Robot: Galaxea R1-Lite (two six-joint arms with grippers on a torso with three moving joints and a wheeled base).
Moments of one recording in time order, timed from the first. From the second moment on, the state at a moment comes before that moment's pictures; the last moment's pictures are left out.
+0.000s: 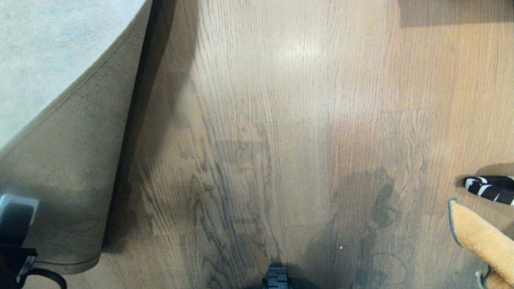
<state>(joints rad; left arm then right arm) -0.02 1.25 -0.05 -0.88 1.00 0.60 -0.01 0.00 0.00 0.01 0.03 -0.08</state>
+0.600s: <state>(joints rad) -0.03 1.25 -0.05 -0.88 1.00 0.60 -0.01 0.00 0.00 0.01 0.03 -0.08</state>
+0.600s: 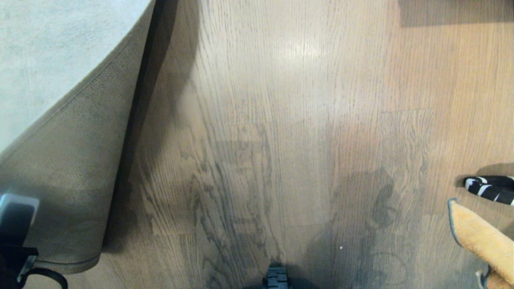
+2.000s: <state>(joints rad) -0.03 1.24 -0.04 -0.88 0.98 0.60 -0.01 0.00 0.00 0.01 0.03 -0.08</state>
